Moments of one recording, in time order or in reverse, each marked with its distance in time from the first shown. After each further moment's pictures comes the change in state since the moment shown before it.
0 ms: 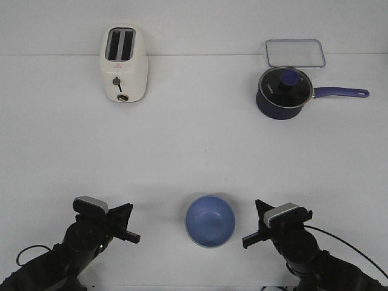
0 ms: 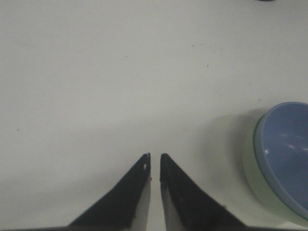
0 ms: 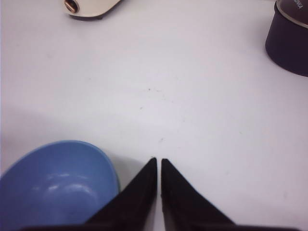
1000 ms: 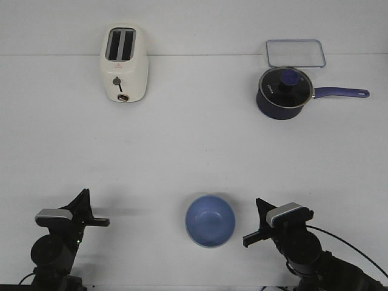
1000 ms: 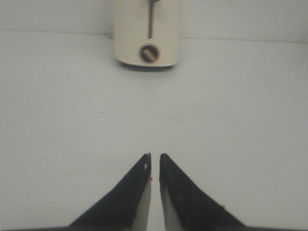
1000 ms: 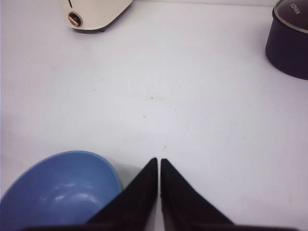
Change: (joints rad) left arm 0.675 -0.451 -0.452 0.393 0.180 0.370; right arm 0.000 -0.014 0.000 0.023 0.006 0.015
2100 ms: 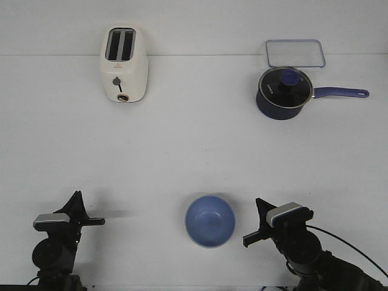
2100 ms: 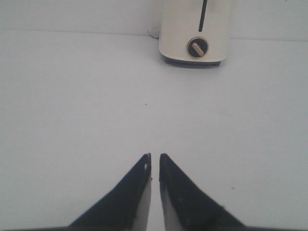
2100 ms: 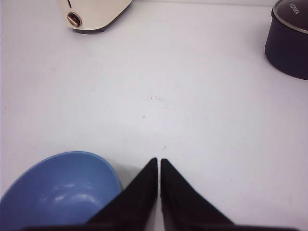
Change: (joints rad) left arm 0.164 -0.114 -0.152 0.079 0.057 0.048; right arm 0.000 -0.001 0.000 0.002 0.000 0.000
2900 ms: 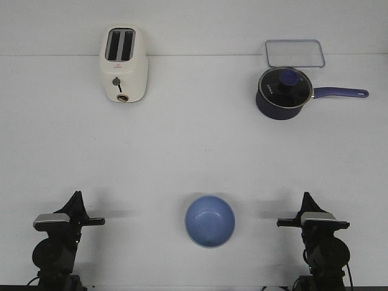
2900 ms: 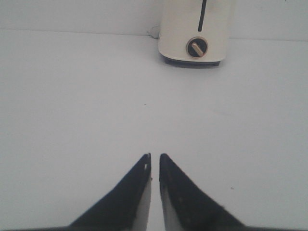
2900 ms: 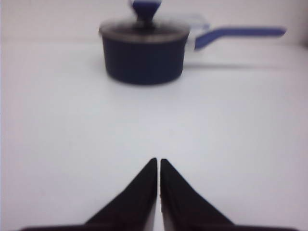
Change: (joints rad) left arm 0.000 0.000 0.000 0.000 0.000 0.000; right arm -0.994 -0.483 -0.598 0.423 -0.462 -0.400
